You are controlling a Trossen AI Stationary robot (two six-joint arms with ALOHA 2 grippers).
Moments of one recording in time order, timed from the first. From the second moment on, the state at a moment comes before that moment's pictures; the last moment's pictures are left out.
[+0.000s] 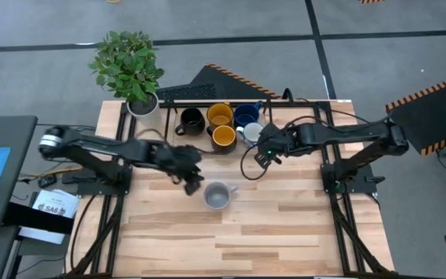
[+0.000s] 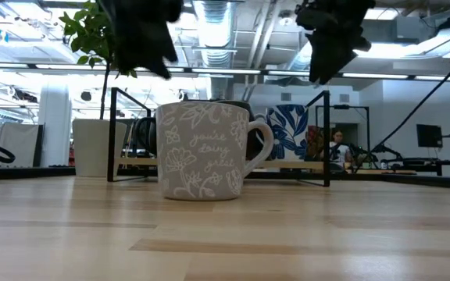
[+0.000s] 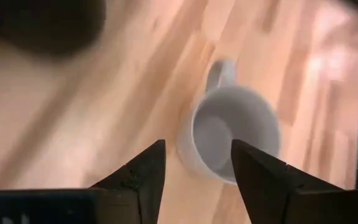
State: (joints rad) left arm -0.09 1.30 1.02 -0.47 -0.11 -0.55; right arm 0.00 1.42 1.28 -1.04 0.46 0.71
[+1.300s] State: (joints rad) left arm 0.14 1.29 1.12 -0.89 -0.32 -0.61; right arm 0.02 1.53 1.28 -1.06 0.47 0.71
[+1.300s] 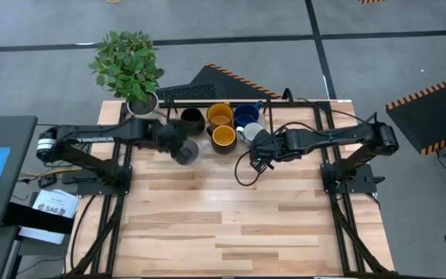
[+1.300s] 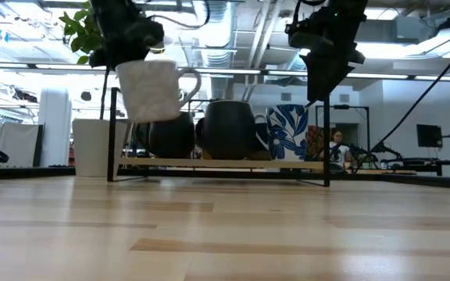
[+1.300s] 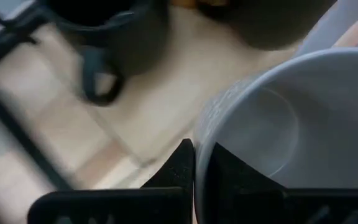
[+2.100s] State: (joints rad) left arm 0.41 1.44 1.12 -0.79 -0.20 -0.32; right arm 0.02 1.53 1.28 -1.00 0.47 0.71
